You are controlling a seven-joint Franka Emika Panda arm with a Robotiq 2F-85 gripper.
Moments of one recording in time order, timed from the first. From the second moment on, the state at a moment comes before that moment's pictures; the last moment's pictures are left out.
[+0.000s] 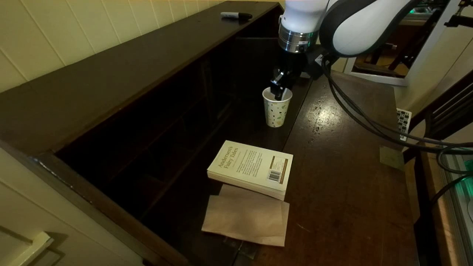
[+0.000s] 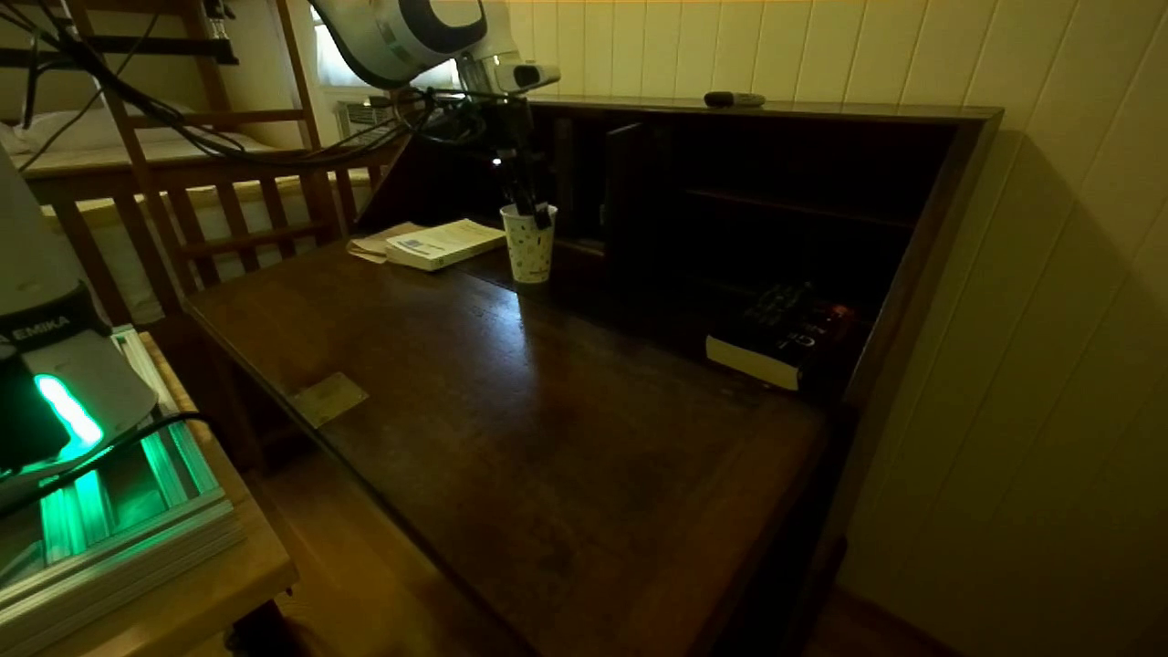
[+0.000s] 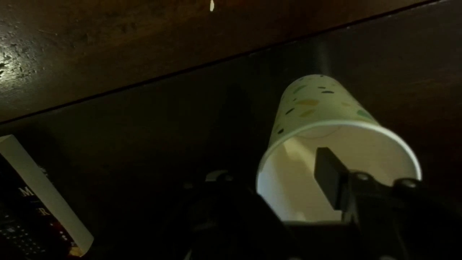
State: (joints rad) arm -0.06 0.15 -0.12 -2.32 -0.38 2.64 0.41
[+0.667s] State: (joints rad) arm 0.00 0.25 -0.19 -2.20 -0.40 2.70 0.48
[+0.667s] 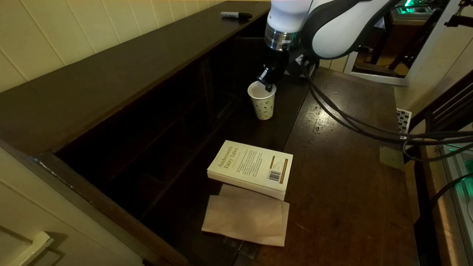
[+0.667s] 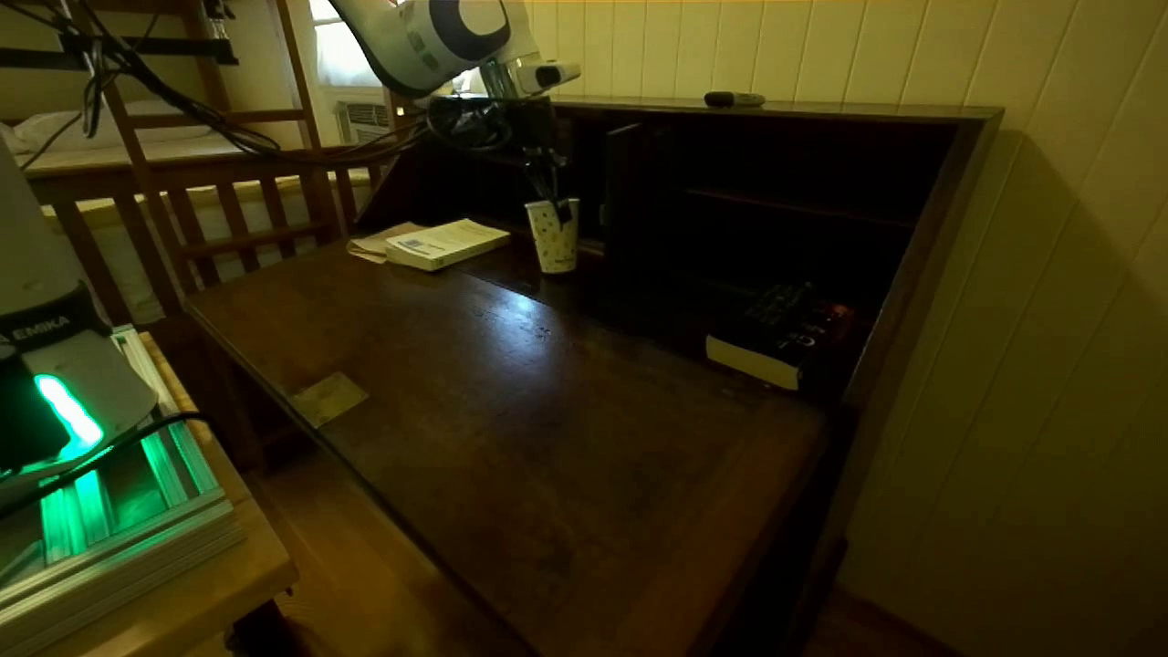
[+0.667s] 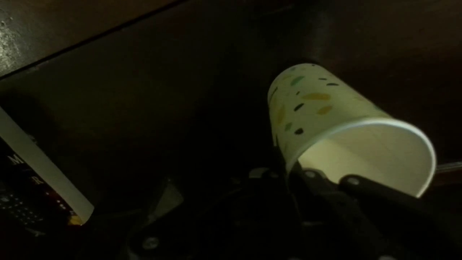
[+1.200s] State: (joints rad) arm 0.07 0.35 -0.28 -2.08 -0.43 2.74 0.62
